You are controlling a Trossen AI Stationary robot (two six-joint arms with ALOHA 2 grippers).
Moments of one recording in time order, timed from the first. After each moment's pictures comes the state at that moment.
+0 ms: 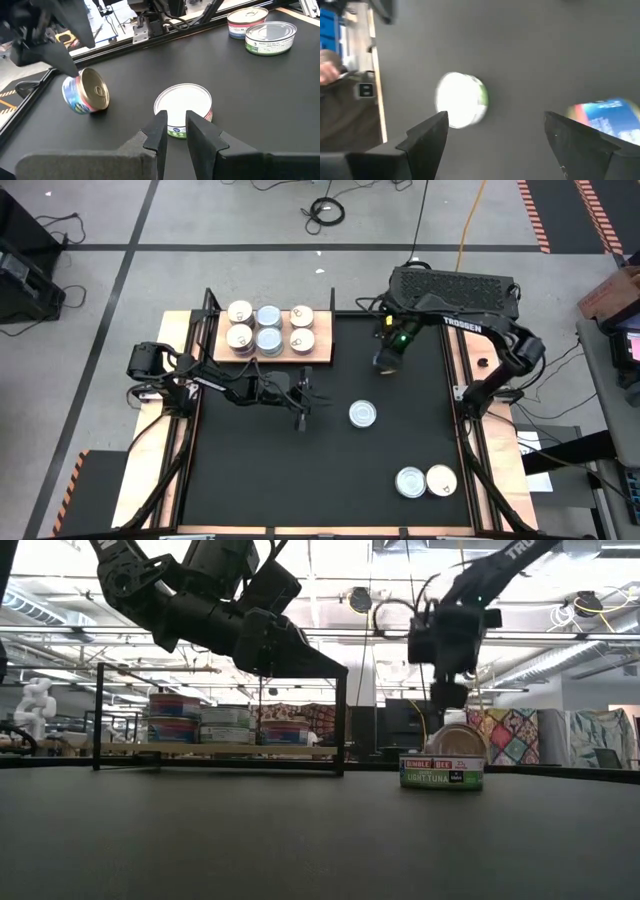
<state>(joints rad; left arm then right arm) -0.01 1.69 0.70 0.70 0.02 0.29 -0.71 1.59 1.13 -0.95 -0.72 -0.26</state>
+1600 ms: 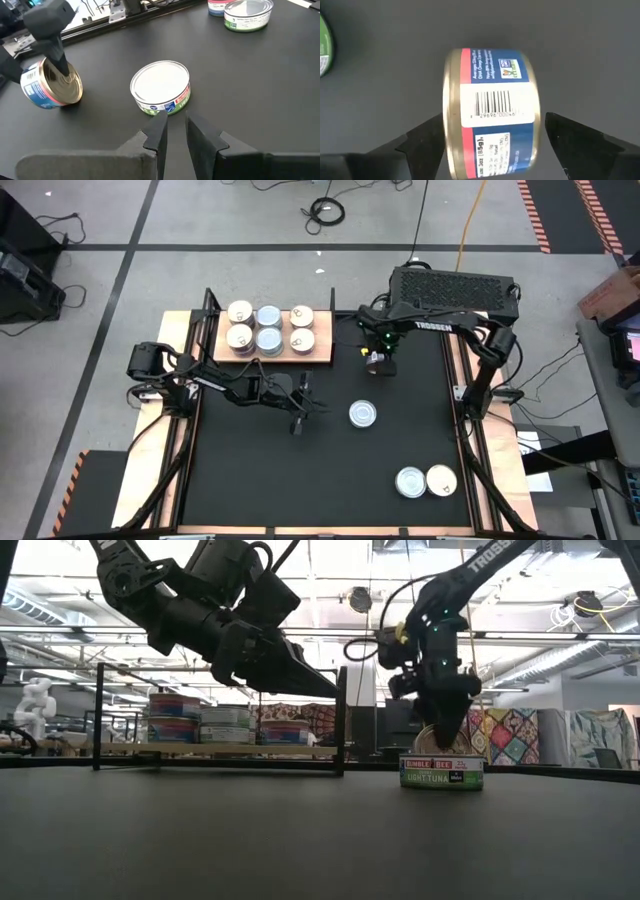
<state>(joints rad) -0.01 1.69 0.70 0.58 0.10 0.30 -0.56 1.79 1.25 -0.98 -0.05 -0.49</state>
